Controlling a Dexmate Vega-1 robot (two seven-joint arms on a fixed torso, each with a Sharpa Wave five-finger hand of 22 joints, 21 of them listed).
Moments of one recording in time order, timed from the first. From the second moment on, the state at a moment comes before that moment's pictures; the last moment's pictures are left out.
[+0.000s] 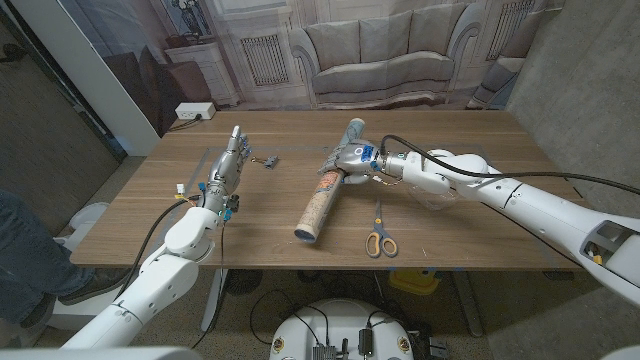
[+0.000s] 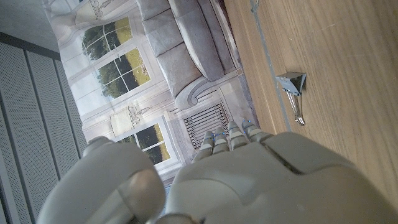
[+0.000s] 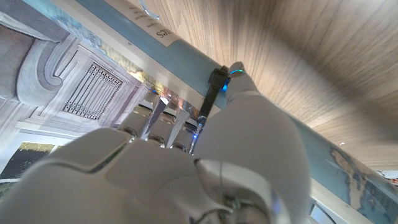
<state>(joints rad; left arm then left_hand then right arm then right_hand) 1.23 0.65 0.20 -1.75 -0.61 -0.29 0.18 0.49 0.05 -0.19 0.11 0.36 -0.02 0.05 0.20 0.18 -0.04 0.00 0.21 0.18 -0.09 0.01 0.18 0.18 -0.14 -0.04 0.20 0.18 -0.44 -0.76 -0.90 -1.57 -1.10 0.41 -0.14 1.10 0.09 0.20 -0.13 0.25 0.51 -0.17 0.21 0.20 0.55 -0.18 0.25 0.18 0.54 -0.05 0.20 0.19 0.52 0.02 0.28 0.20</state>
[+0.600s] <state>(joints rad) 1.23 0.65 0.21 -1.74 -0.62 -0.30 0.17 0.49 0.05 -0.20 0.11 0.36 -0.02 0.05 0.20 0.18 -0.04 0.00 0.21 0.18 -0.09 0.01 0.18 0.18 -0.14 -0.04 0.20 0.18 -0.47 -0.76 -0.87 -1.62 -1.10 0.34 -0.12 1.09 0.10 0.20 -0.12 0.24 0.51 -0.17 0.21 0.20 0.56 -0.17 0.25 0.18 0.55 -0.05 0.20 0.19 0.53 0.02 0.29 0.20</state>
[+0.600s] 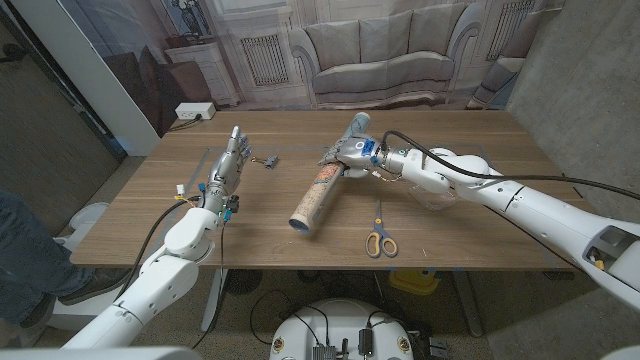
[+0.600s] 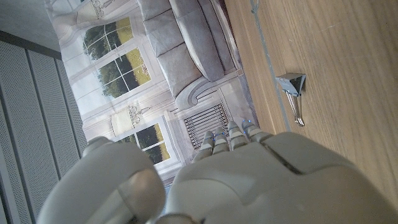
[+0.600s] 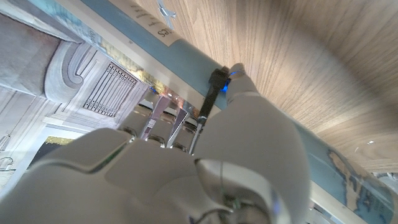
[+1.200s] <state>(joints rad) 1.21 0.64 0.21 -1.73 -0.62 -0.30 0.16 0.49 0.05 -0.20 0.11 0.36 -0.02 0.05 0.20 0.18 -0.04 0.00 0.21 0.18 -0.09 0.01 0.18 0.18 -0.14 -0.04 0.20 0.18 -0.51 -0.78 -0.83 -1.67 -1.08 0.28 -0.10 1.09 0.10 0.19 -0.12 0.23 0.51 -0.17 0.21 0.20 0.57 -0.17 0.25 0.18 0.55 -0.05 0.20 0.19 0.54 0.01 0.29 0.20</state>
